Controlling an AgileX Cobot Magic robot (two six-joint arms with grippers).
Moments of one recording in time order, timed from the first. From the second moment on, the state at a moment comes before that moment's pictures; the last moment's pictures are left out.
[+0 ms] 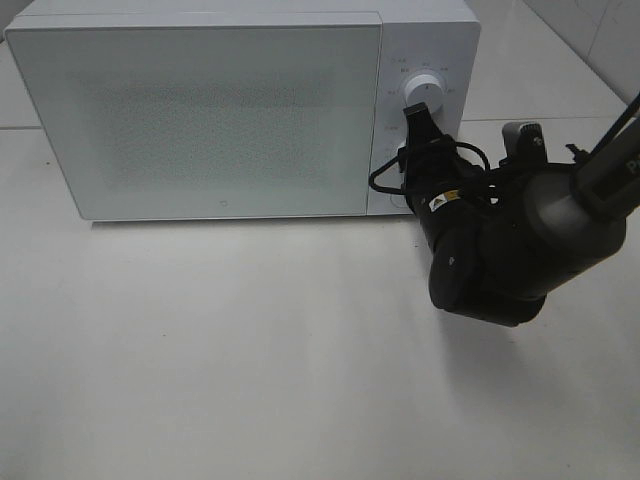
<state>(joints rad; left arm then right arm) 0.10 0.00 -0.50 -0.05 1.05 0.11 0.64 2.07 -0.79 0.75 -1.16 0.94</state>
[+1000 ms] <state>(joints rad) 0.10 0.00 -0.50 -0.05 1.05 0.11 0.64 2.07 -0.79 0.76 -1.17 1.29</state>
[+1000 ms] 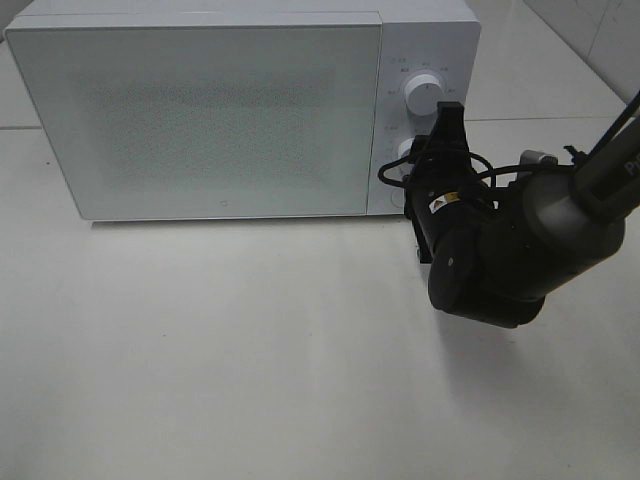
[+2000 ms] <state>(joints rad) 0.10 0.00 -0.50 -0.05 1.05 0.11 0.64 2.07 -0.75 0.72 -1.17 1.27</state>
